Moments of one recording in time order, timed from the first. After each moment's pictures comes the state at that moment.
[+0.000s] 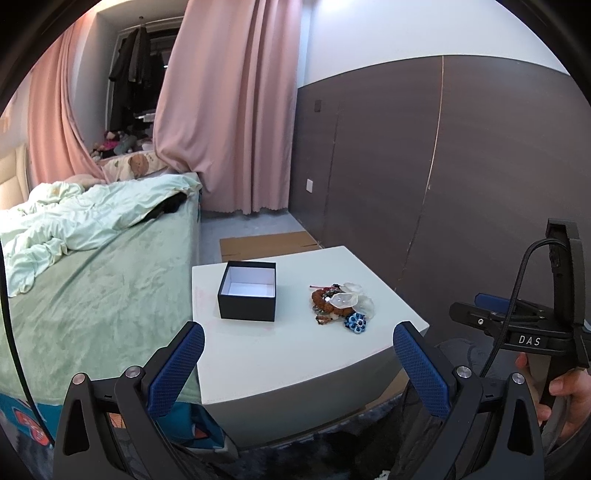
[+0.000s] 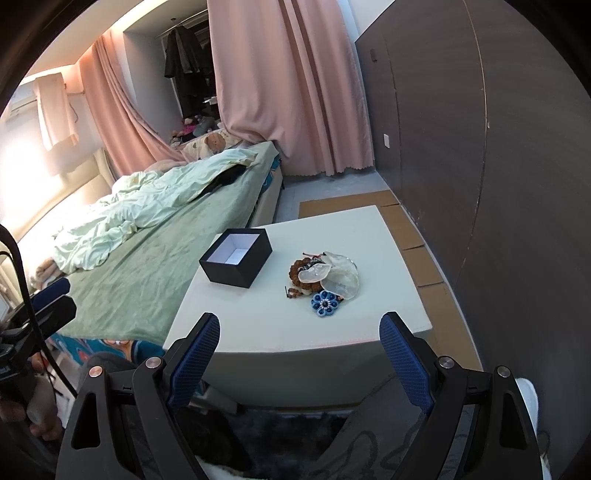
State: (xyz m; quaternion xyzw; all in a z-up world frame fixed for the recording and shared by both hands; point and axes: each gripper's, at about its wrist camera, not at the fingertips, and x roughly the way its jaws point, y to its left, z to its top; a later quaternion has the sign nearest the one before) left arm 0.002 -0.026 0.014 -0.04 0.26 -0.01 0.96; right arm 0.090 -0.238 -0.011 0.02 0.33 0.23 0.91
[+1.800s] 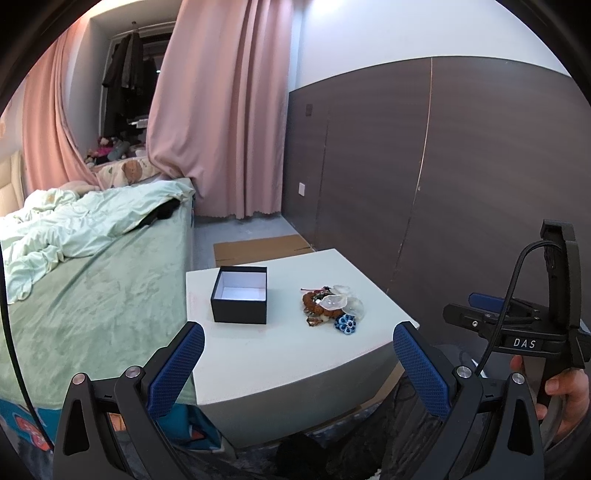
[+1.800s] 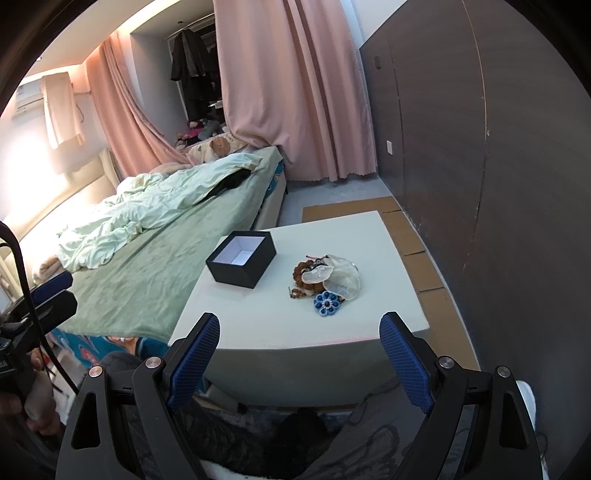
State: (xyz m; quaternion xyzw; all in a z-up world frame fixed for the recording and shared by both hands) left arm 0.000 -0.032 0.019 -0.04 0.25 -0.02 0.97; right arm 0.083 -0.244 -0.010 0.02 0.32 0.24 0.92
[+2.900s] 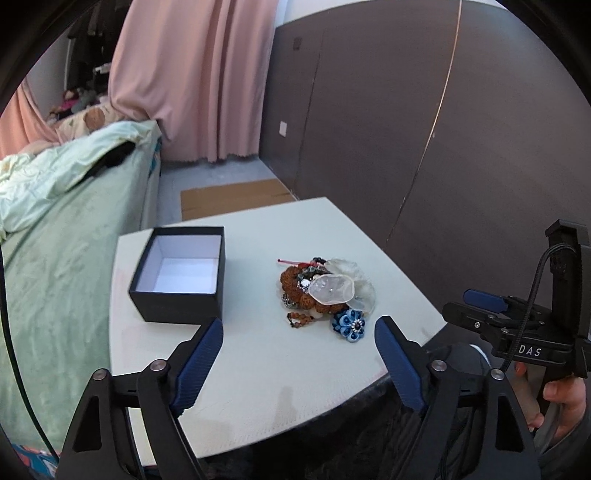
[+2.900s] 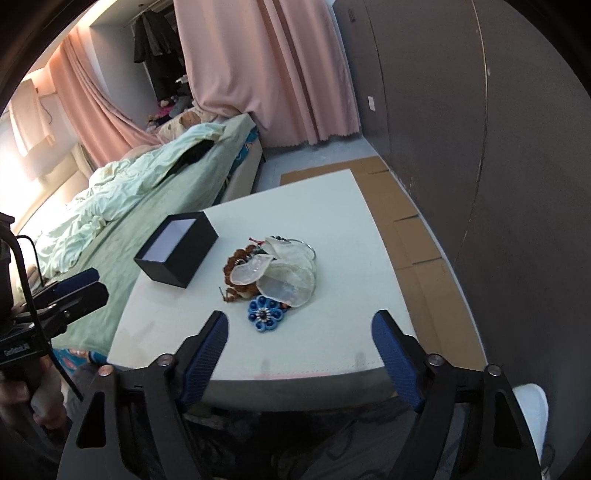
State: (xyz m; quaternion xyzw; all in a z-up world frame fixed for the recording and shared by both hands) left arm 0.161 -0.044 -0.063 -0.06 0.37 -0.07 0.92; right arm 0.209 -0.263 -0.086 0.04 0.40 0.22 0.89
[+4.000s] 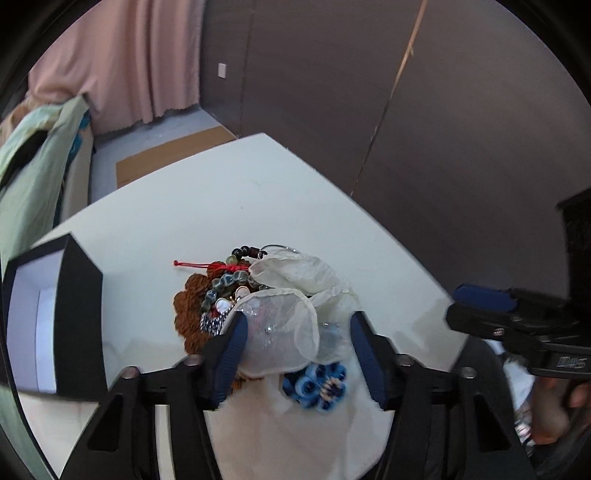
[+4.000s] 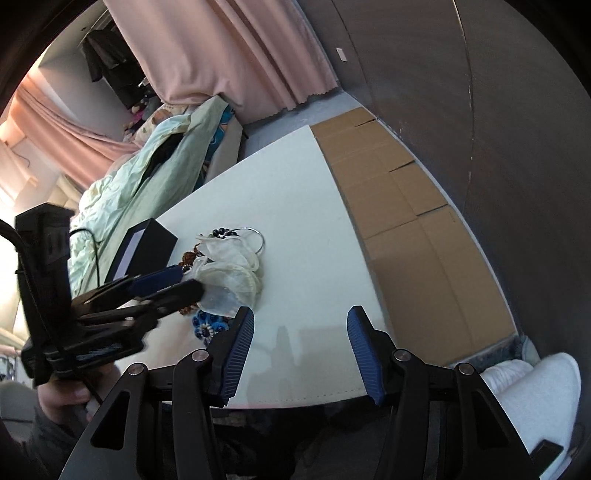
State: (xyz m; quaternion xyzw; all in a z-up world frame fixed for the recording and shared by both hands) left arm 0.286 -0.122 -0.136 0.00 0.47 -0.16 0.87; right arm 0.273 -0.299 -0.135 0.13 0.48 0.21 0.84
